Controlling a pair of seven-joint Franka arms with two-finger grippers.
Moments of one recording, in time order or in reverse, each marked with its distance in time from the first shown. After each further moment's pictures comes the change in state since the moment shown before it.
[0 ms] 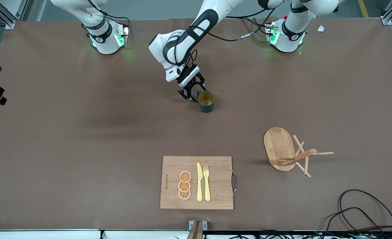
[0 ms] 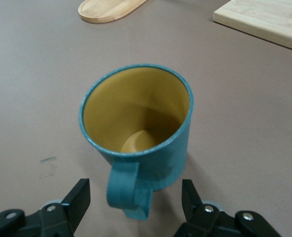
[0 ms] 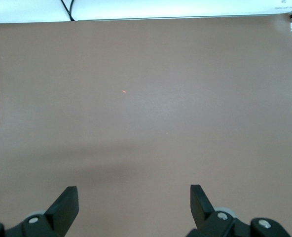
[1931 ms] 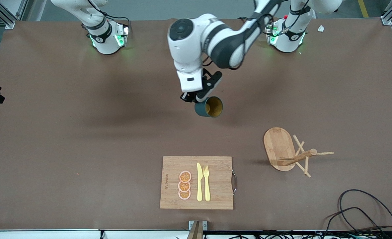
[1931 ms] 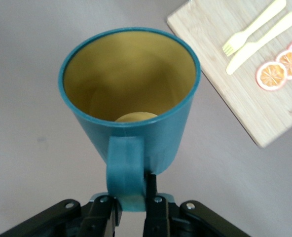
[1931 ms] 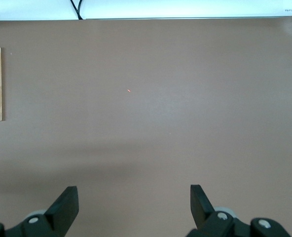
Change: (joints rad) left arm 0.364 -0.373 0.010 0.063 -0.635 0.145 0.527; right arm -0.018 -0.001 0.001 0.006 0.021 -0.007 -0.052
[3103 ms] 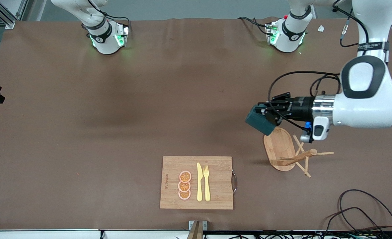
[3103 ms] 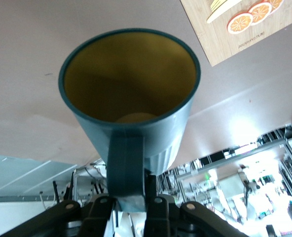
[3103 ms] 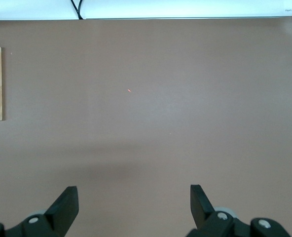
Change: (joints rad) left arm 0.708 -0.157 0.003 -0.221 -0.948 -0.305 0.921; right arm 0.000 0.000 0.001 0.000 0.000 -0.001 -0.001
